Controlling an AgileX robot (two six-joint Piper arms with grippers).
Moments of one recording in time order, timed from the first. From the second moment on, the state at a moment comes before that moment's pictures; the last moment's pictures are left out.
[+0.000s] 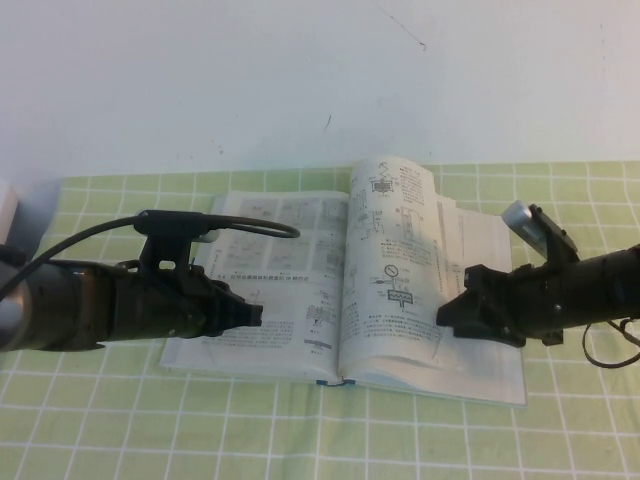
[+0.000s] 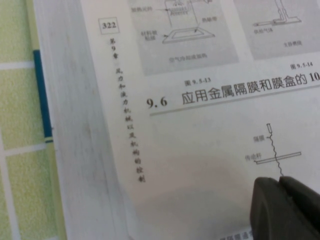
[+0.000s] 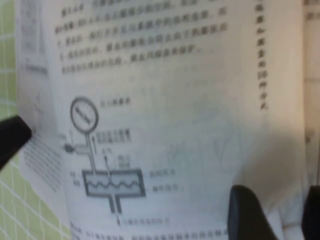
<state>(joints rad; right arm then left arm) 0.16 2.01 -0.99 1.31 0.73 -0.81 -0.27 1.79 -0.85 -1.71 0.27 1.58</state>
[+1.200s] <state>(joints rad) 0.16 1.91 -0.97 1.00 0.84 -0.79 -0.27 1.79 -0.85 -1.71 0.29 1.58</state>
